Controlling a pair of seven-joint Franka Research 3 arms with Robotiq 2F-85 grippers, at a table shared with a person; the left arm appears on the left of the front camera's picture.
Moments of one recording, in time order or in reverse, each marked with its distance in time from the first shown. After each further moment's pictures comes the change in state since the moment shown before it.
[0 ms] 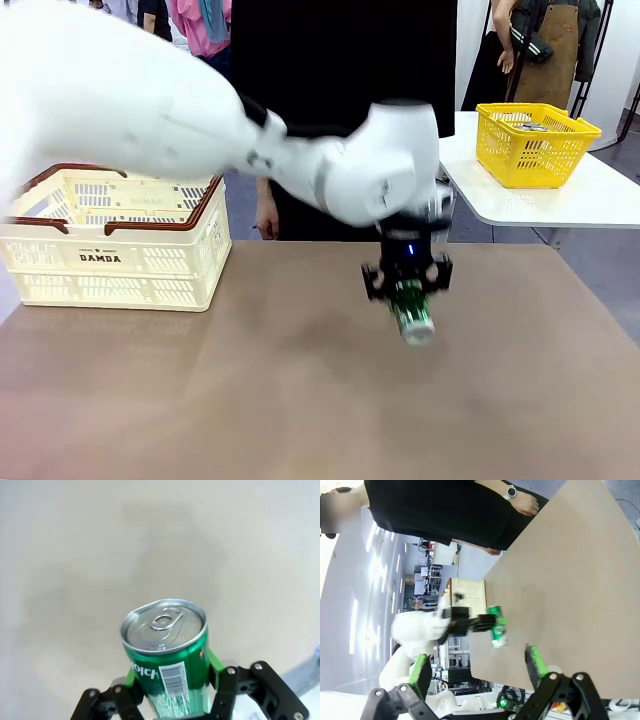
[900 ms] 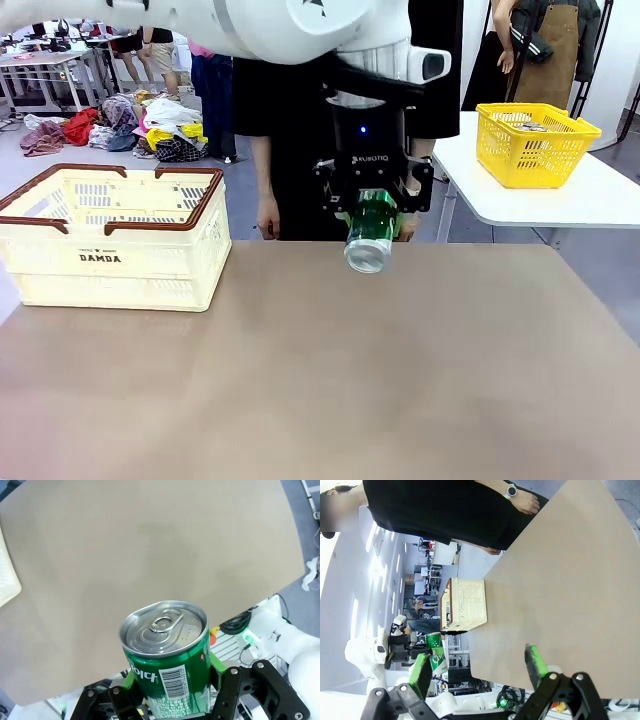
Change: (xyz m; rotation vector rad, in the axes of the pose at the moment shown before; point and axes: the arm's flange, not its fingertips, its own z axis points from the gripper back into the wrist) left arm -0.072 0.039 0.183 0.023 -0.016 -0.271; right arm 0.000 0.000 0.000 0.000 0.000 0.000
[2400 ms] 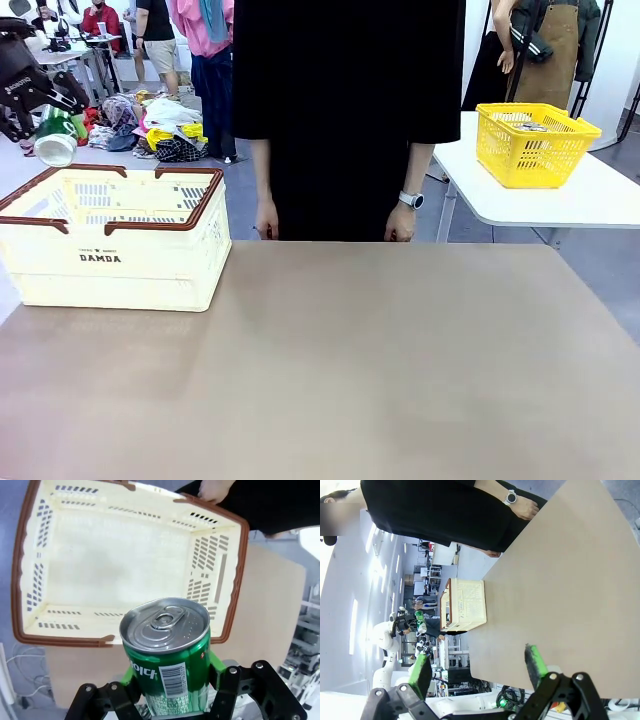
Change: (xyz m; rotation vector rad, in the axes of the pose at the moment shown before) left arm 0.037 0.541 0.102 -0.181 -0.165 0.525; right arm 0.000 -0.001 0.001 -0.002 -0.001 -0.001
